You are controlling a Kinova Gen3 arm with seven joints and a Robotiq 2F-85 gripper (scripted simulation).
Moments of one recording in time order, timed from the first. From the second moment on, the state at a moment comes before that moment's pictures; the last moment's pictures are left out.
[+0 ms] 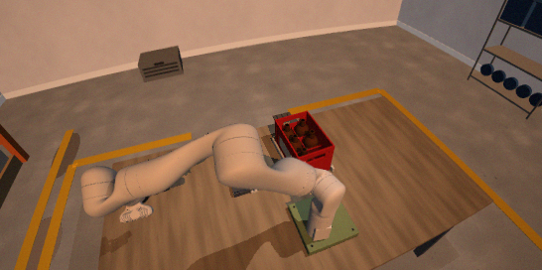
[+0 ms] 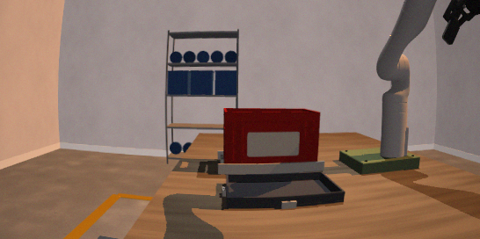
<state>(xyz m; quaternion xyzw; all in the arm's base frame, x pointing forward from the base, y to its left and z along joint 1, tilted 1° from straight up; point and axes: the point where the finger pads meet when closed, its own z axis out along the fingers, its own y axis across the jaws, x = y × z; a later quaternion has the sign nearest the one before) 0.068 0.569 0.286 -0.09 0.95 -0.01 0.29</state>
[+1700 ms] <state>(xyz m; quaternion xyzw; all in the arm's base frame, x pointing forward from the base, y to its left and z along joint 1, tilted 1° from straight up) 0.252 0.463 0.259 0.15 0.96 -0.06 0.22</state>
